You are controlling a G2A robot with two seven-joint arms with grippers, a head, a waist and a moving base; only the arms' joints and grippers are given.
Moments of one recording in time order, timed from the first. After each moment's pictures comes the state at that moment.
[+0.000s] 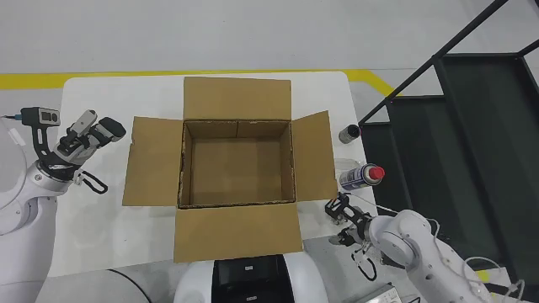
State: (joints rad) left arm 1.35 -0.97 -1.64 -1.43 -0.60 -0.50 -0.93; right arm -1.80 -0.93 1.36 -1.86 -1.09 -0.28 0.95
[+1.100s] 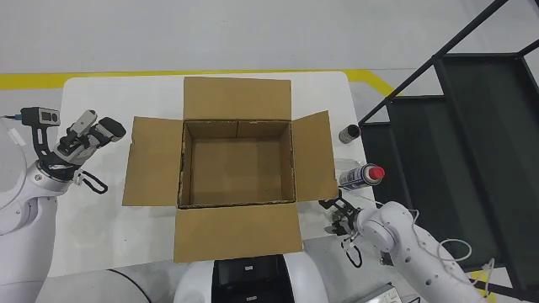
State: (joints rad) left arm 1.35 -0.97 -1.64 -1.43 -0.60 -0.50 -0.93; right arm -1.65 -0.96 1.23 -1.68 -1.12 -0.19 0.94
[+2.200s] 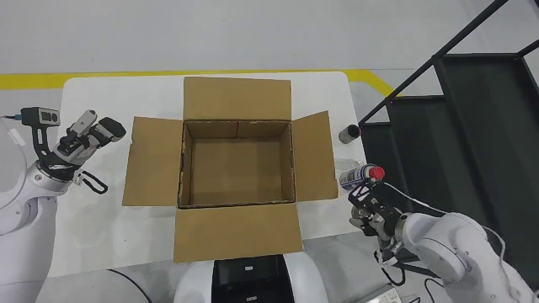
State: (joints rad) left arm 1.35 -0.97 -1.64 -1.43 -0.60 -0.50 -0.93; right arm -2.09 -0.90 1.77 -2.30 -0.94 -0.26 1.05
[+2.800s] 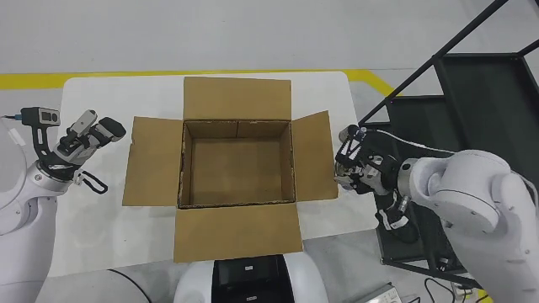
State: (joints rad) left arm 1.35 -0.97 -1.64 -1.43 -0.60 -0.50 -0.93; right arm -1.48 -0.86 1.60 -2.35 -0.63 -0.34 1.40
